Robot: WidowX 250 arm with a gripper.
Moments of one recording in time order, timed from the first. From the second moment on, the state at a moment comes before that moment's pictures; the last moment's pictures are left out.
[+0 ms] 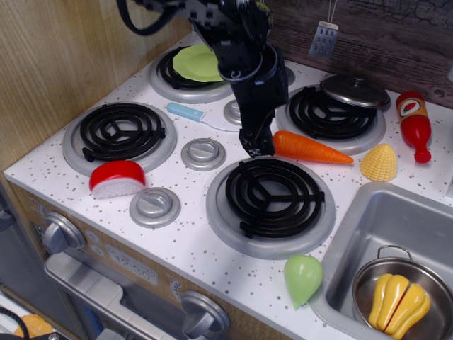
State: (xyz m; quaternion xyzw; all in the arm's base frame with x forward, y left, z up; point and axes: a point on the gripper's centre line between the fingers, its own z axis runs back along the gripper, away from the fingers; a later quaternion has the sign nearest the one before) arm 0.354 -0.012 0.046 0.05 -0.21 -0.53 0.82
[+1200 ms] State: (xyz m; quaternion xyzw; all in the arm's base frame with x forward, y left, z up) arm 0.395 -0.017 0.005 -0.01 -0.22 -0.54 0.81
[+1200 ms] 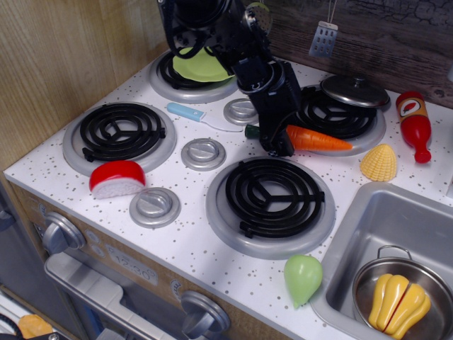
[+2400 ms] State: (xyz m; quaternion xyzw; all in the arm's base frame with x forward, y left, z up) arm 0.411 0.063 0.078 0.18 -0.11 -0.25 0.94
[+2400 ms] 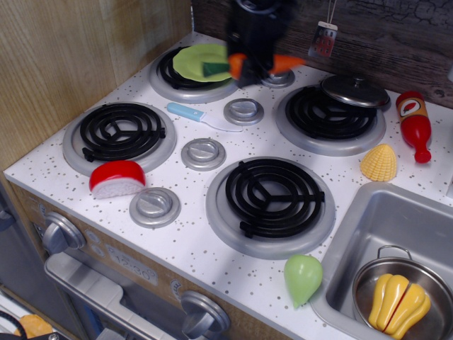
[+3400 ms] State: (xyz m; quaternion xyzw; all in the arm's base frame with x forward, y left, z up) arm 0.430 0.153 0.081 0.26 -0.22 -0.12 0.93
